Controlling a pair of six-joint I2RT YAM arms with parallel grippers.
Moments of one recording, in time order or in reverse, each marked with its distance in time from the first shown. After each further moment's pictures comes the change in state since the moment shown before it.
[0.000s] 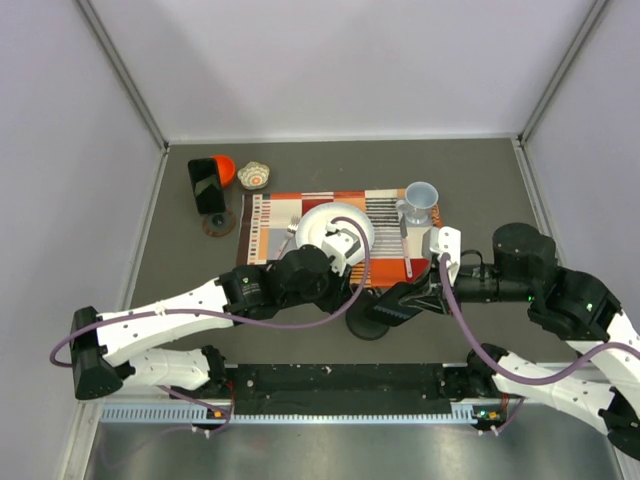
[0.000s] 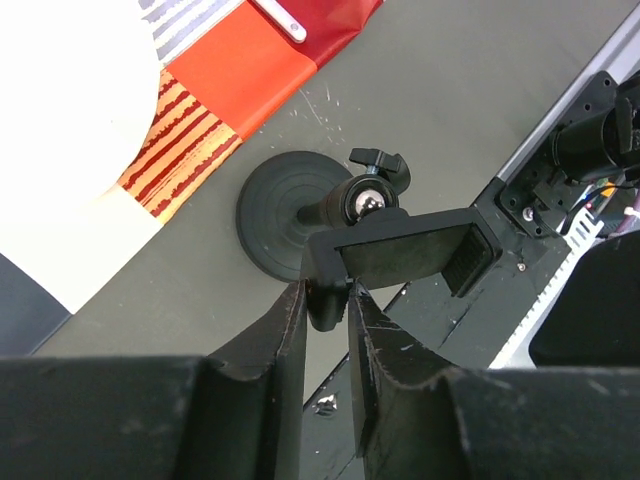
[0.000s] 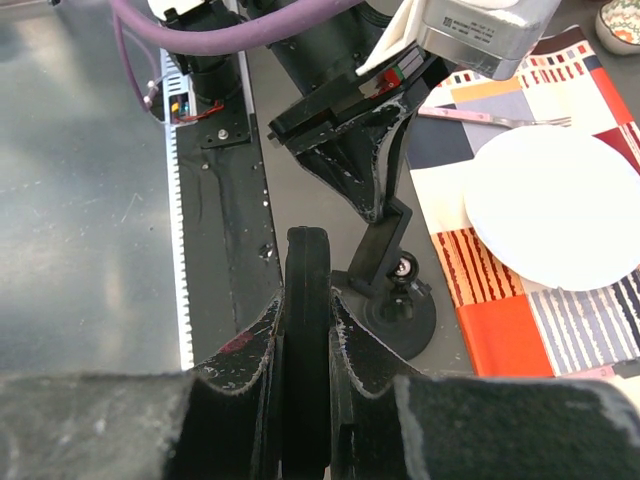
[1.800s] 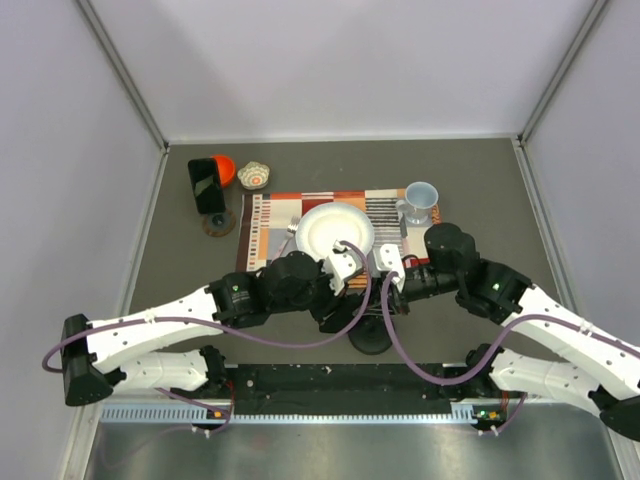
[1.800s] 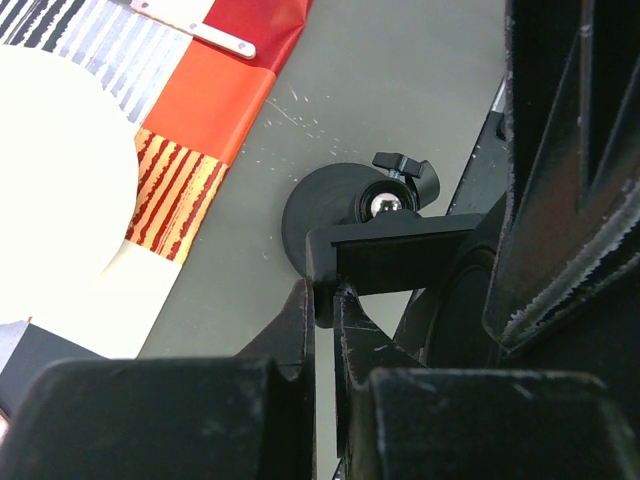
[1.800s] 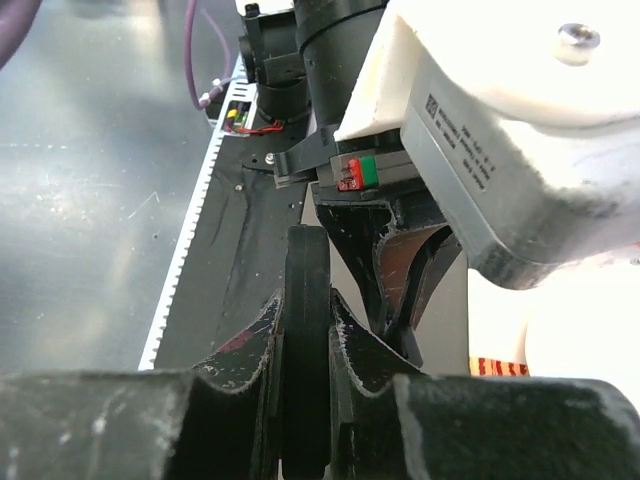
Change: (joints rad) left arm 0.000 -0.082 -0.084 0.072 0.146 0.337; right arm 0.039 0.163 -0.302 0.488 -0.290 -0.142
